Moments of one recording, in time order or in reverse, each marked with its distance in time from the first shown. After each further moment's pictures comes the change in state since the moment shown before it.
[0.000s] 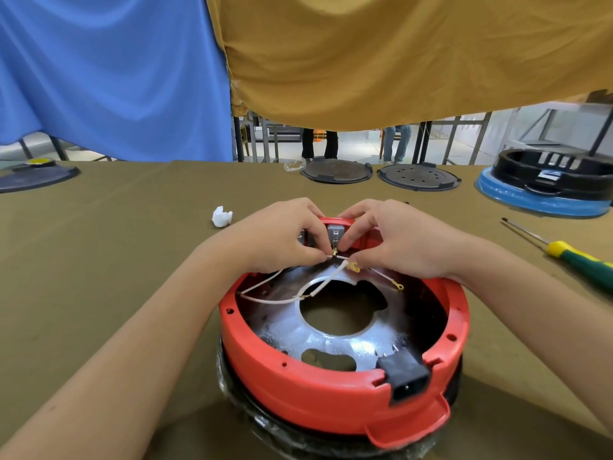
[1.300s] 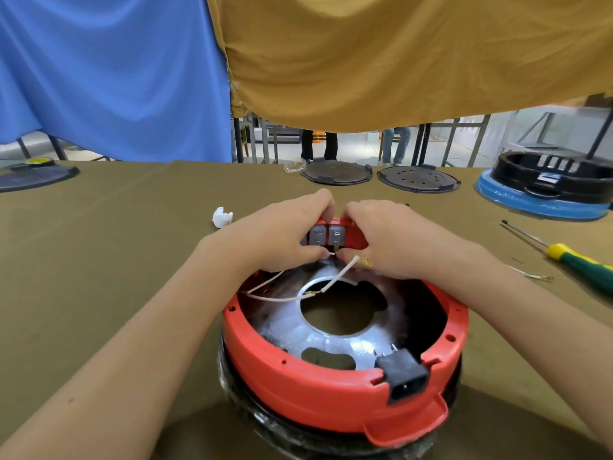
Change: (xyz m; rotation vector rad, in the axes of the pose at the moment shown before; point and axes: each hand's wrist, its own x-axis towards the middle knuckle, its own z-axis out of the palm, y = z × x) left_hand 0.006 0.000 -0.001 0.130 0.026 0.018; right_hand 0.011 -0.015 0.008 -0.376 0.086 0.001
